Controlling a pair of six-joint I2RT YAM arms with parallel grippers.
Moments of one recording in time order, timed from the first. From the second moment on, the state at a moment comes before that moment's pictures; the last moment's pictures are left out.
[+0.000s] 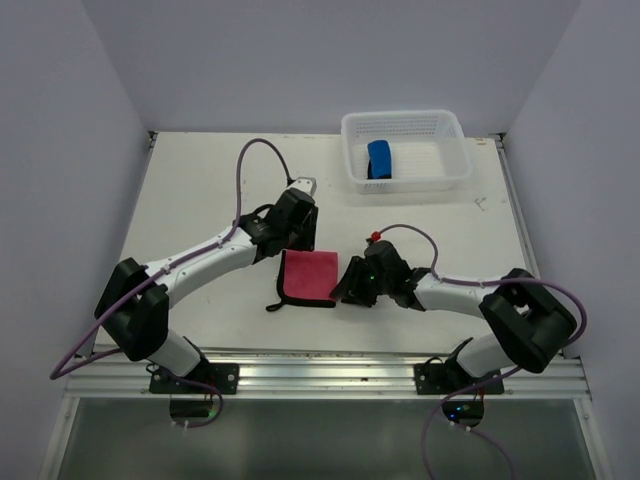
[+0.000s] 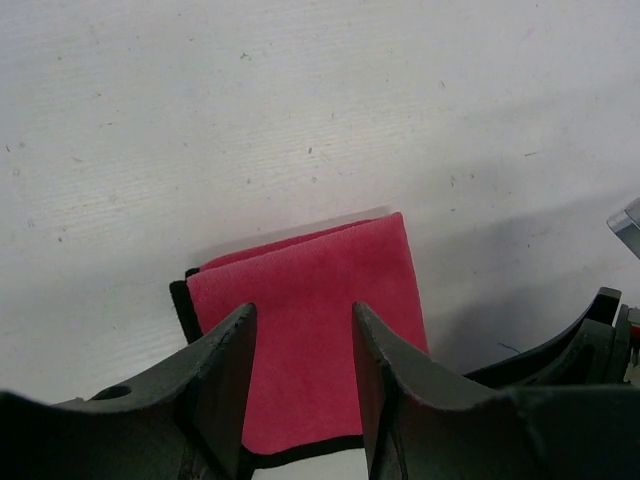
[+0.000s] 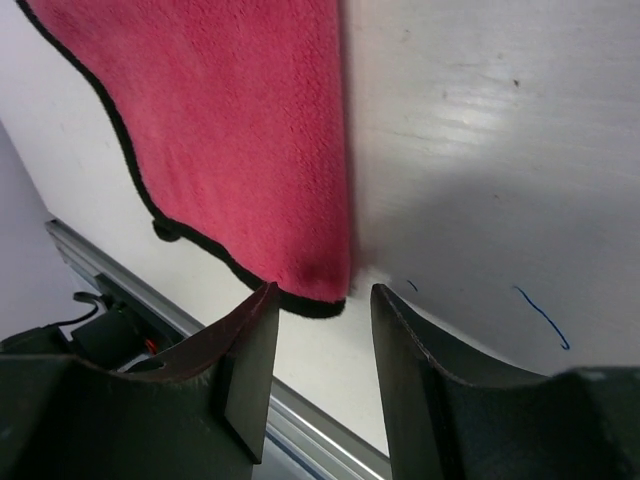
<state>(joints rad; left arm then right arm) -0.74 1.53 1.13 -0.43 -0.23 -0.48 0.73 1.45 0.55 0.07 -0.21 1.07</state>
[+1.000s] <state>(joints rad) -0.77 1.70 1.21 -0.38 -0.04 -0.54 0.77 1.56 0.56 0.18 -0.15 1.10</state>
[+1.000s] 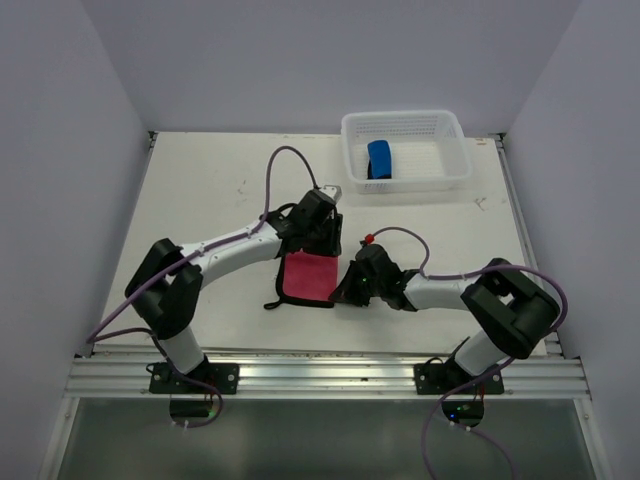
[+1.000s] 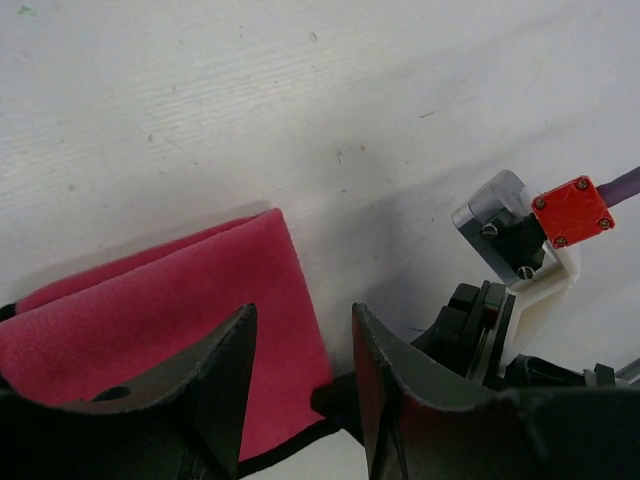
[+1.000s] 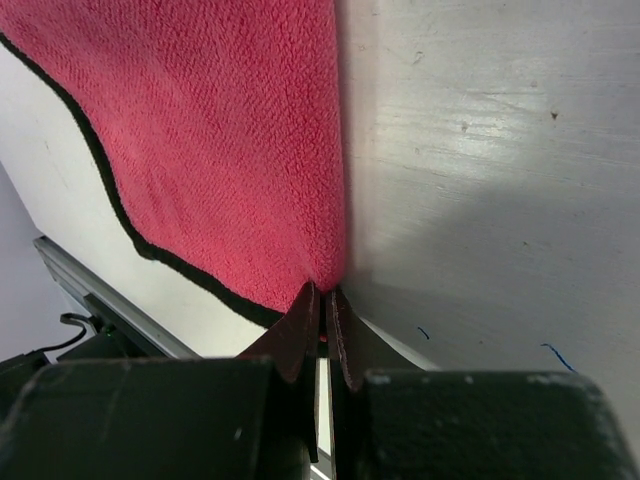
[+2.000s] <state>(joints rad) -0.89 1.98 1.43 -0.51 -0.29 -0.58 0.77 1.55 0.50 0.28 -0.15 1.10</state>
